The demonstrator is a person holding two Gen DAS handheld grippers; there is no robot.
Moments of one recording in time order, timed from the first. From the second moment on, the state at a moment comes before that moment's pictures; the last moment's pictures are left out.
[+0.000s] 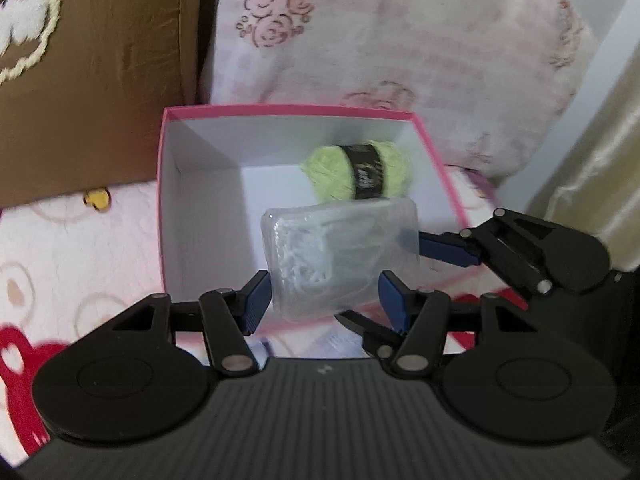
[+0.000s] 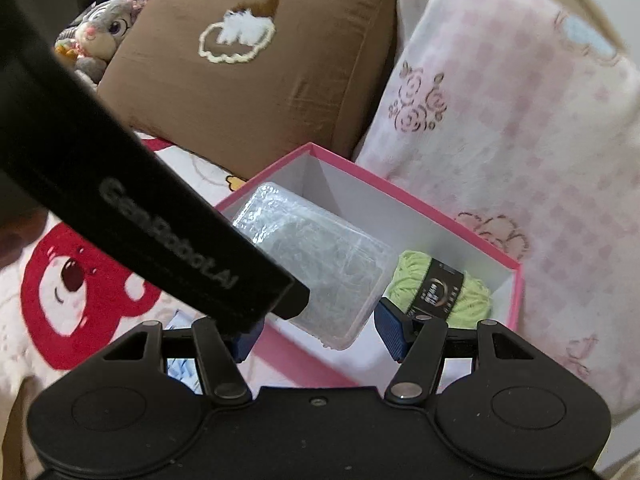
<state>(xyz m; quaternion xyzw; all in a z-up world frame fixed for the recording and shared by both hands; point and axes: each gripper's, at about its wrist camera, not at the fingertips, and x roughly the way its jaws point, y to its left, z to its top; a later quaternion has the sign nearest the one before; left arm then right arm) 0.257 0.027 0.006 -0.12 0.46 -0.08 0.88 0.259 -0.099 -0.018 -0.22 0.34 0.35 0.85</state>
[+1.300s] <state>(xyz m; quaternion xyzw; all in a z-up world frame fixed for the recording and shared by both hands) 0.358 0.026 -0.119 -0.26 0.55 -0.05 0.79 0.356 -0.110 -0.100 -0.16 0.51 0.29 0.79</state>
